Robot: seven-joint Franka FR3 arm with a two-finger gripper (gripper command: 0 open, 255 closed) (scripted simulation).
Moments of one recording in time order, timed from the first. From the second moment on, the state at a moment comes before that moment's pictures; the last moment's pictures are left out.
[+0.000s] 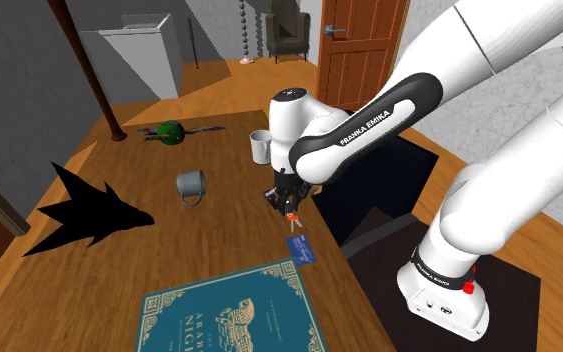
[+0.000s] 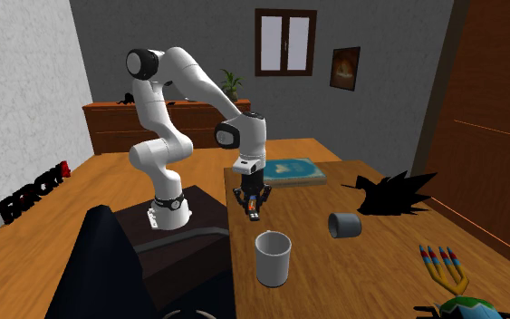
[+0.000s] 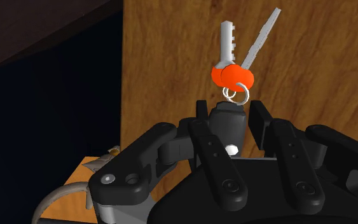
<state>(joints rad) 0.02 -0.31 0.39 -2.65 0.08 2.38 0.74</state>
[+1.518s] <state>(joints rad) 0.04 -0.46 0.34 -2.52 0.11 2.10 0.70</state>
